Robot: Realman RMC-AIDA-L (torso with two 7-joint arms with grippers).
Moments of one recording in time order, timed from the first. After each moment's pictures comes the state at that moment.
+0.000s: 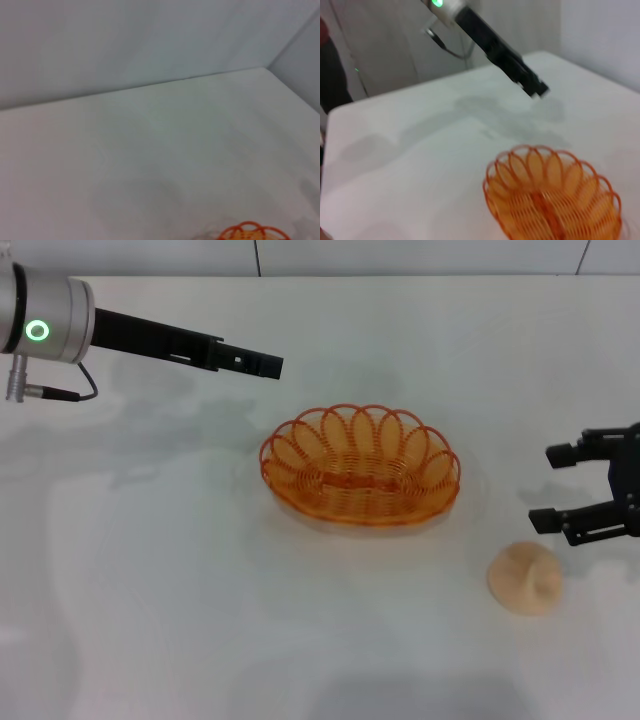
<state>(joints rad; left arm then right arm) -0.79 -1.99 0.81 0.77 2.24 1.43 -2.22 0.31 2.01 -1.06 -1.34 -1.96 -1.66 1.81</state>
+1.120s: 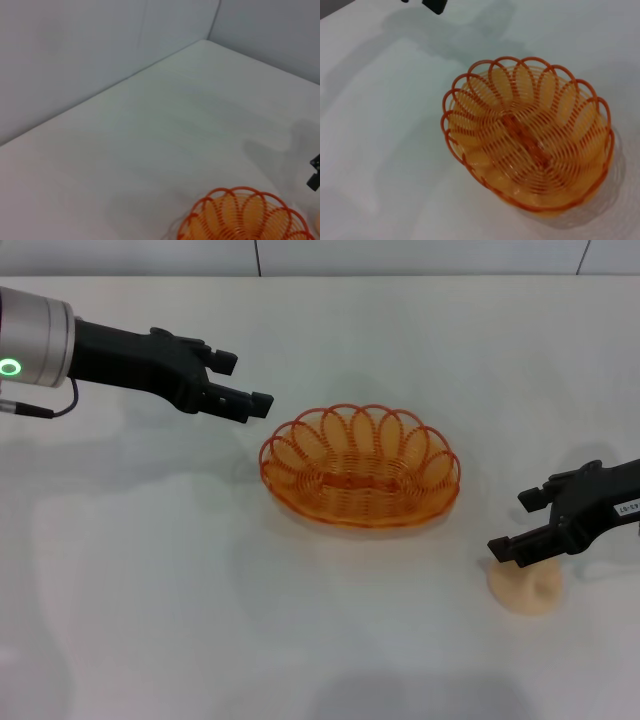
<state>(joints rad) -0.71 -2.01 0.83 0.88 2.21 1.54 -1.85 0.37 2.02 -1.33 -1.38 -2.19 -1.50 2.23</state>
